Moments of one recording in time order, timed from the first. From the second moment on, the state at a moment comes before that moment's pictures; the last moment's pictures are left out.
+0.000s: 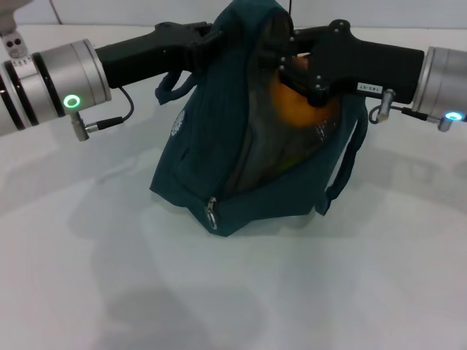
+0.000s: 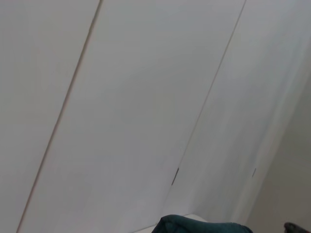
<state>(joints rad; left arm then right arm) -0.58 -2.08 1.00 0.67 1.48 1.30 -1.59 0.60 2.02 -1.42 -0.75 -1.17 -1.20 1.16</state>
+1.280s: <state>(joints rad) -0.61 -2.09 1.01 0.51 1.37 1.22 -1.33 0.46 1.94 -1.10 -0.68 -1.59 -1.53 1.37</state>
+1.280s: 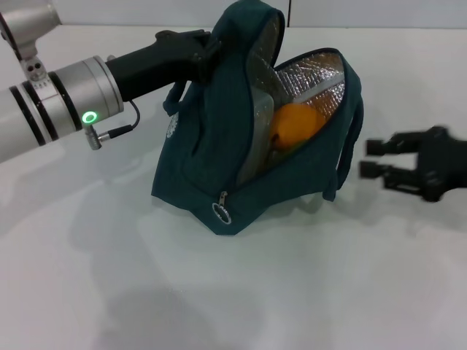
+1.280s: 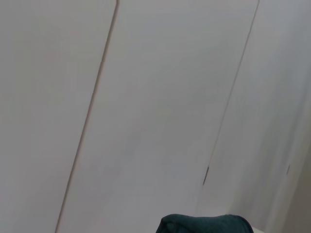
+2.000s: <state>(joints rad) -0.60 -2.09 1.01 0.49 1.37 1.21 -1.33 0.59 2.01 -1.15 -0.58 -1.76 -1.41 1.37</state>
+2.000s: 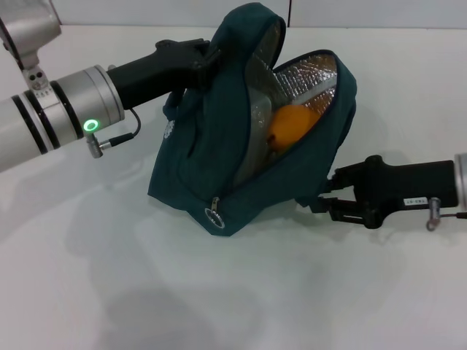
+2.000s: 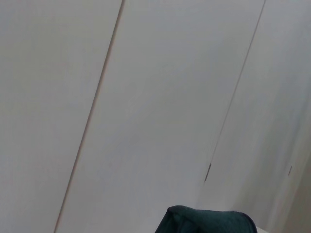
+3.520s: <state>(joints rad) -0.62 -2.10 1.01 0.35 1.23 1.20 -1.08 0.48 2.02 -1.19 -0.56 -1.44 -1.43 0.94</state>
